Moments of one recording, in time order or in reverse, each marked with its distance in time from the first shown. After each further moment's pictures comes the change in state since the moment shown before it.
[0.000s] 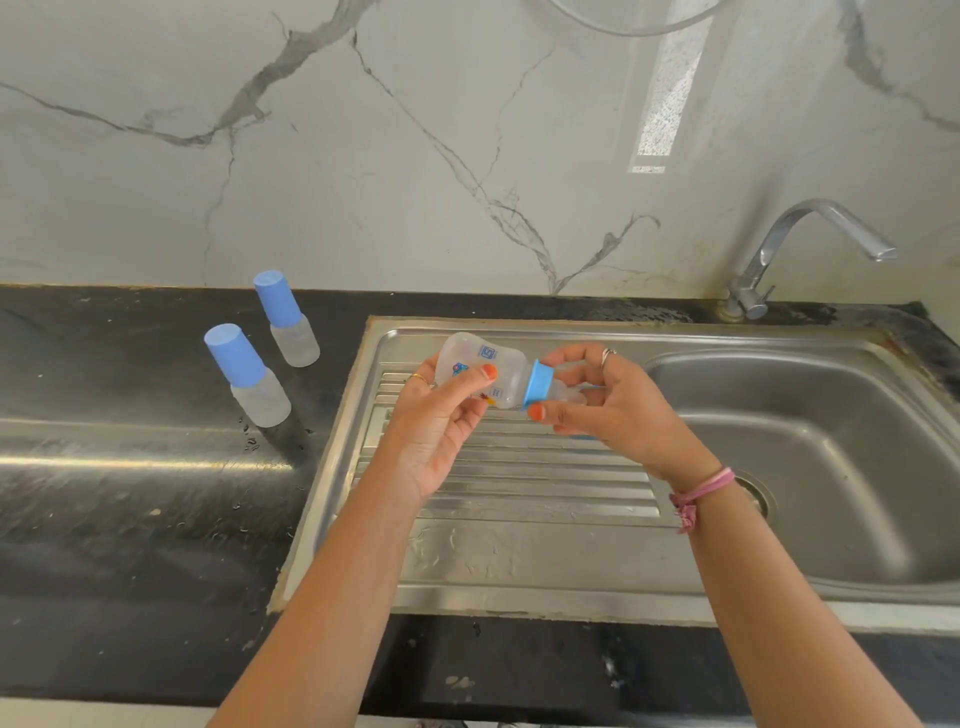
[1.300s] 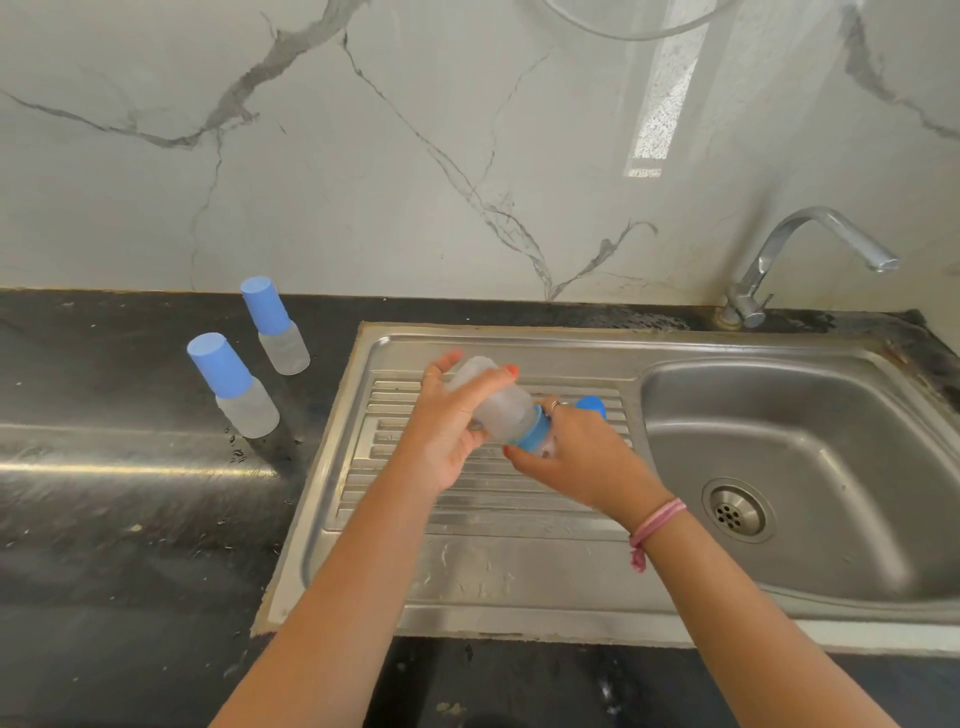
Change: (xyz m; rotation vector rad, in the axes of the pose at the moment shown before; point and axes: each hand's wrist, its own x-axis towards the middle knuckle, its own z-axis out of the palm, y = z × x) left_hand 0.031 -0.012 0.018 0.123 0.121 -0.059; right_hand 0.012 0.032 0.027 -0.747 0.010 -0.074
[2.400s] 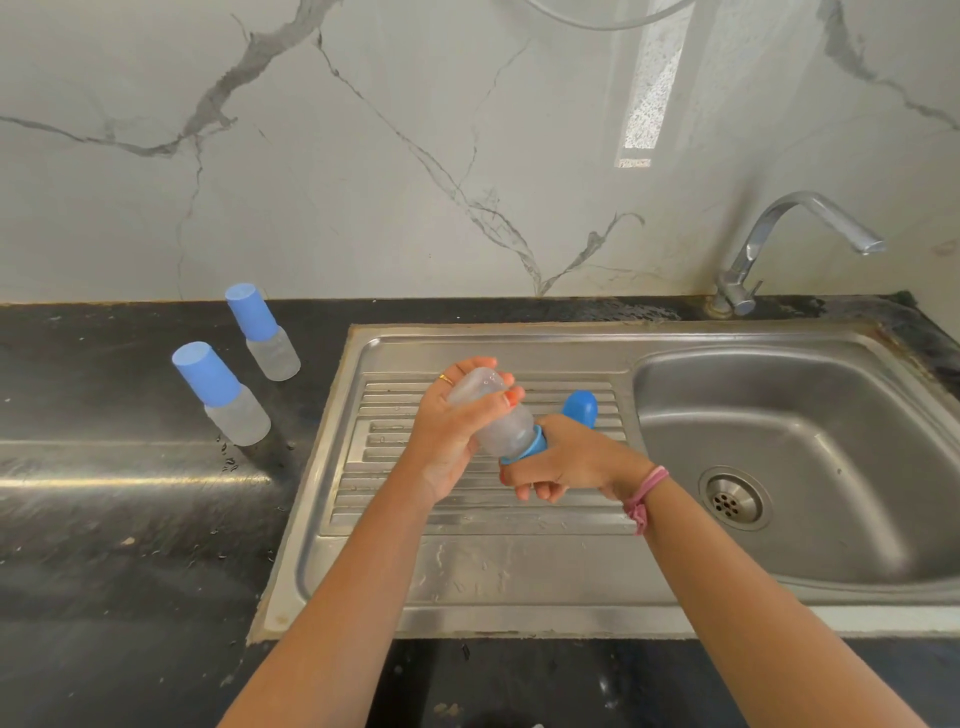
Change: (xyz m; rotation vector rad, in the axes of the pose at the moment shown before) left_hand 0.004 -0.020 -0.006 0.023 -0.311 0.189; right_hand 0.011 0.010 -0.007 0.475 -0.492 0.182
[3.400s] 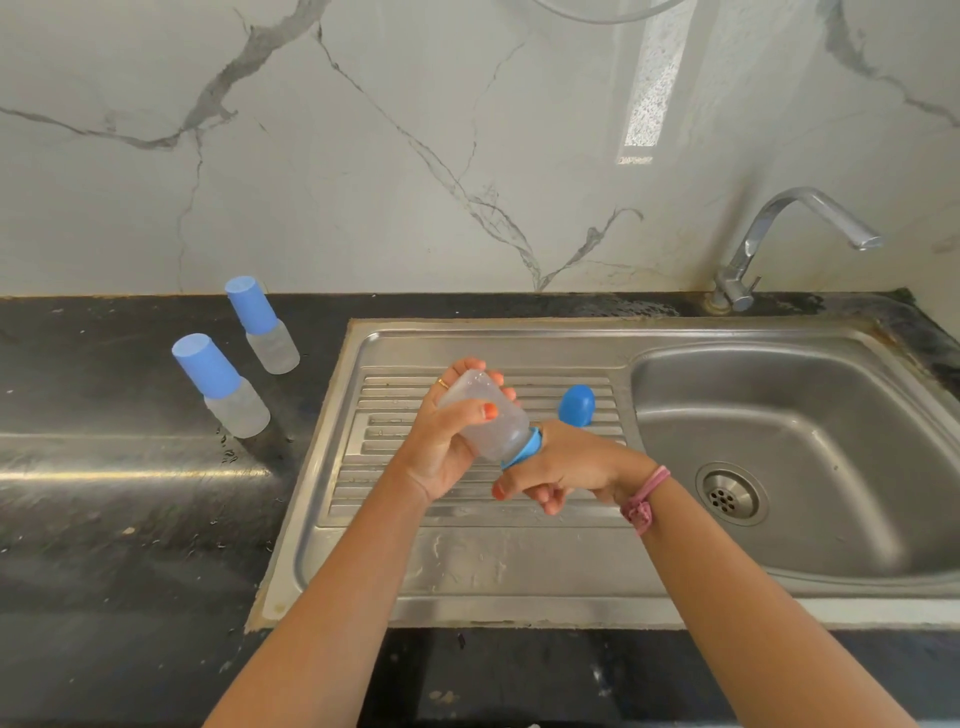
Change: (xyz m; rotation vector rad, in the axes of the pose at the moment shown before) left_hand -0.002 -0.009 -0.009 -0.211 -0.178 -0.041; right_hand -0.010 -0.001 0.004 0.056 -0.129 -0.014
